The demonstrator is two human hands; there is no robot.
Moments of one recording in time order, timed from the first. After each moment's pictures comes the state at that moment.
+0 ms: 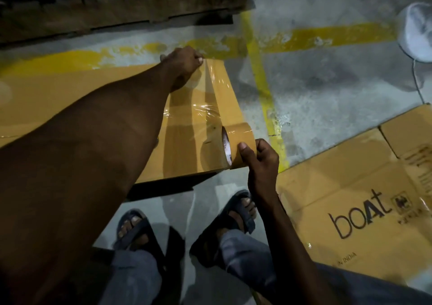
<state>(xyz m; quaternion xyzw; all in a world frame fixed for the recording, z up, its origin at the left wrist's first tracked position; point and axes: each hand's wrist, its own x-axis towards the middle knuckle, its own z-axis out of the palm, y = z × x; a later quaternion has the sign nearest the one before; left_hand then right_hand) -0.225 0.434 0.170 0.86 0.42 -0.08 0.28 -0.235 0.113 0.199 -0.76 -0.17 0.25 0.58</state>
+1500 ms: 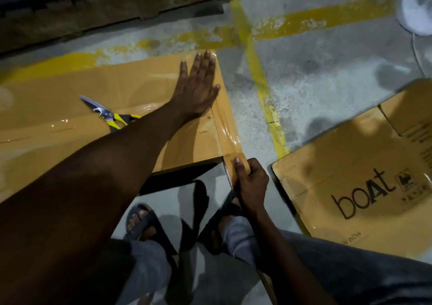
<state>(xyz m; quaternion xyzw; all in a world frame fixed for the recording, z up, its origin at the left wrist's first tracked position) -0.256 0.334 0.143 0.97 0.23 -0.05 0.06 -0.281 0.060 0.156 -0.87 -0.07 0.24 0.41</state>
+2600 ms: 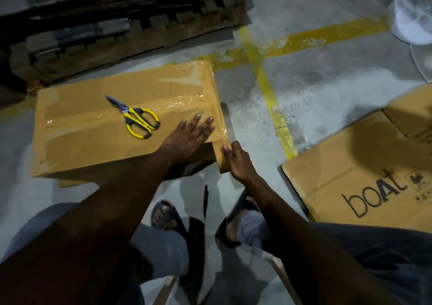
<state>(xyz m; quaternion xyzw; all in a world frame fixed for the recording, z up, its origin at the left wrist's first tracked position) -0.398 0.274 0.193 0.97 0.09 -0.22 -0.07 -0.287 0.101 0.178 -0.80 -0.28 0.40 0.34</state>
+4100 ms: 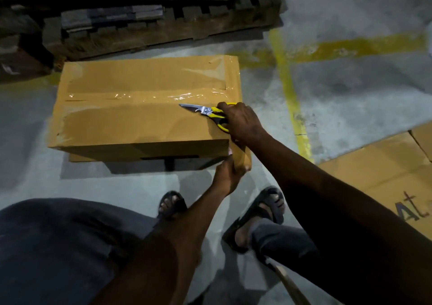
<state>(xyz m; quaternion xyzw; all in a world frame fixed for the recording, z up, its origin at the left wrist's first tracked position) -0.406 0.152 0.169 0.63 0.51 0.01 0.59 -0.260 0.219 0.186 -0.75 -0.64 0.09 0.10</state>
